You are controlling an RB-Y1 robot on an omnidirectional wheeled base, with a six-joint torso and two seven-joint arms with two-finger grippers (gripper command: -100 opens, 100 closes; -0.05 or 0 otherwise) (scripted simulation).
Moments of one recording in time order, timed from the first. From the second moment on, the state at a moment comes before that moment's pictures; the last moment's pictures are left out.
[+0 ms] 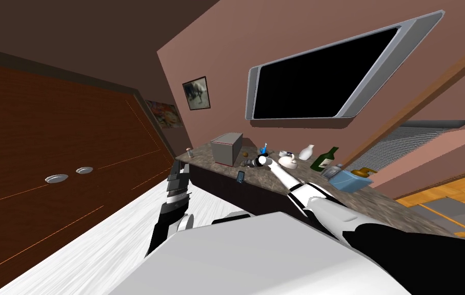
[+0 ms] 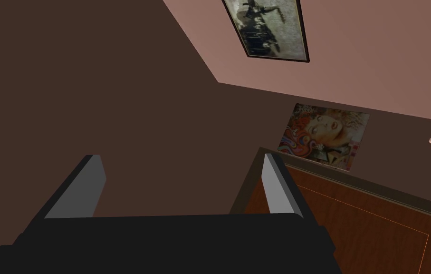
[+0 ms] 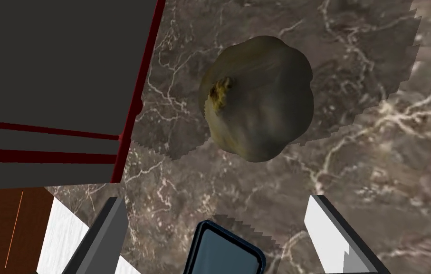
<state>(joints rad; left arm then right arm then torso) 0.54 -0.02 -0.07 -2.22 -0.01 -0.56 -0.13 -0.52 -0.61 0.21 -1.25 -1.12 0.95 -1.93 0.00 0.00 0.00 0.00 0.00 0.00</state>
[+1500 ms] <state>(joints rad) 0.54 -0.02 -0.07 -2.22 -0.01 -0.56 -0.13 -0.59 -0.66 0.21 -1.00 -1.22 1.06 -2.09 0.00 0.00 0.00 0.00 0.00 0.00</state>
